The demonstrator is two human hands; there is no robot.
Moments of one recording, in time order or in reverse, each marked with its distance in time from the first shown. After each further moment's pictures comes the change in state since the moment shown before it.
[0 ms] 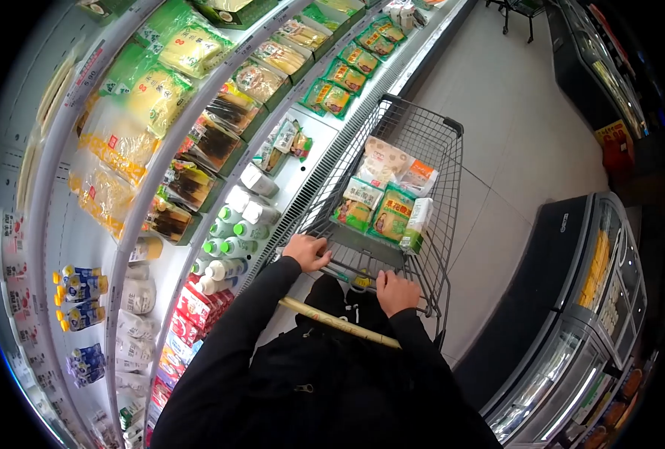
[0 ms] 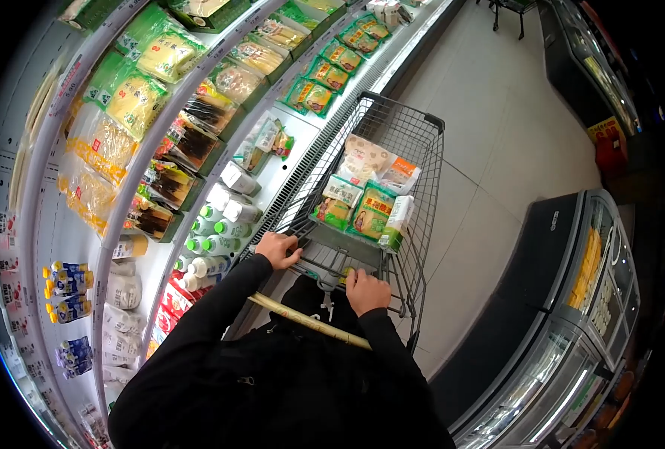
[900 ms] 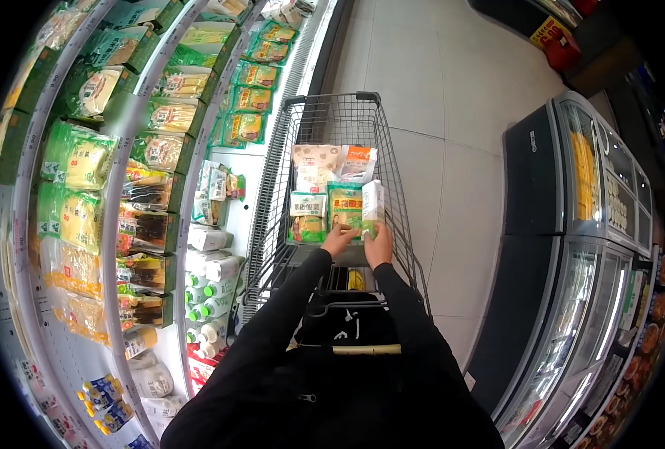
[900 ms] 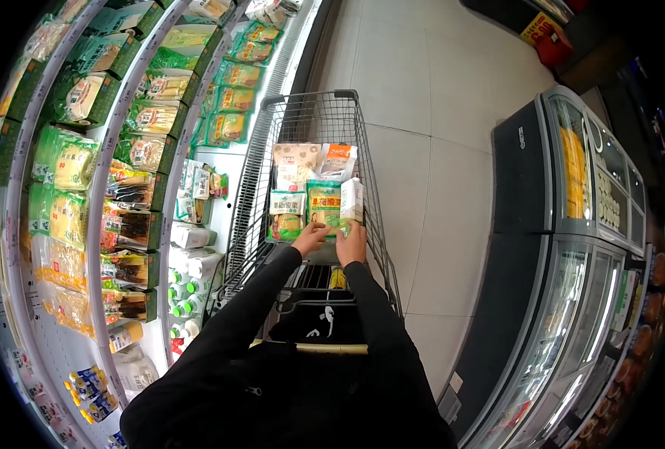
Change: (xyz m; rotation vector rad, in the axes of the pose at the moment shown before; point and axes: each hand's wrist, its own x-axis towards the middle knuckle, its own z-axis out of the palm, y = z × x) left_hand 0.176 0.045 0.200 -0.940 -0.470 -0.663; right_hand 0.090 0.119 0.119 0.638 0.099 0.685
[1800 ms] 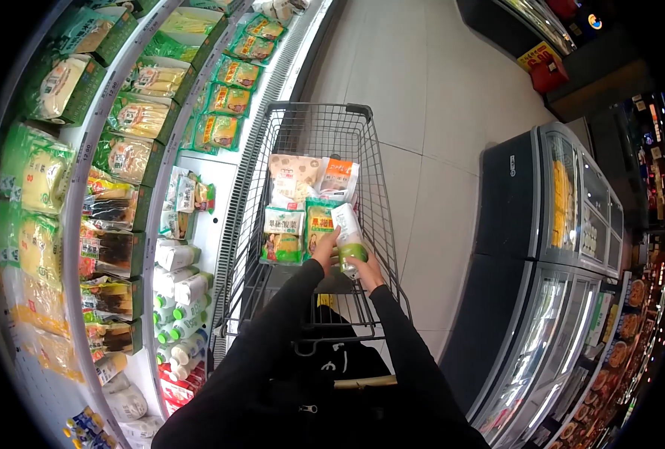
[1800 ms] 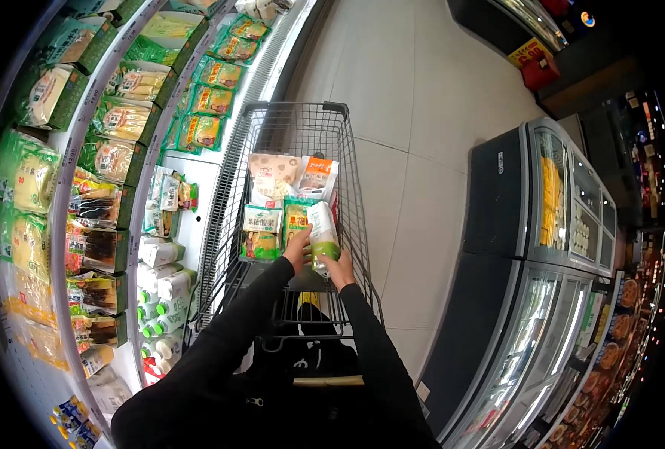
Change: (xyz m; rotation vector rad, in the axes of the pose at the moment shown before) left_hand 0.052 0.036 0.009 -0.572 0.055 -0.254; right_hand 0.045 0.009 -0.010 0.544 -0.254 0.322
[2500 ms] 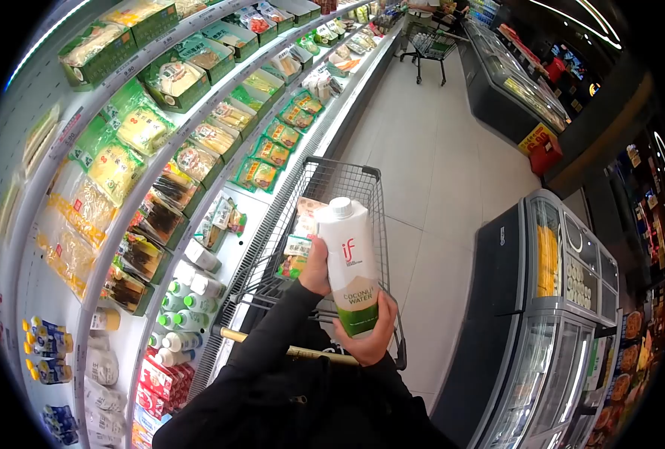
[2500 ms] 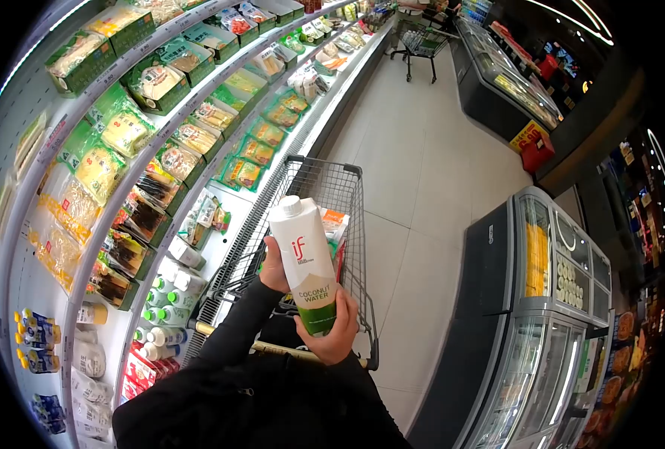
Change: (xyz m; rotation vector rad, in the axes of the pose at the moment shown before) left_hand -0.290 0.053 0.056 -0.328 -0.698 0.794; right_hand -0.310 -0.134 0.000 -0.474 0.241 -1.345
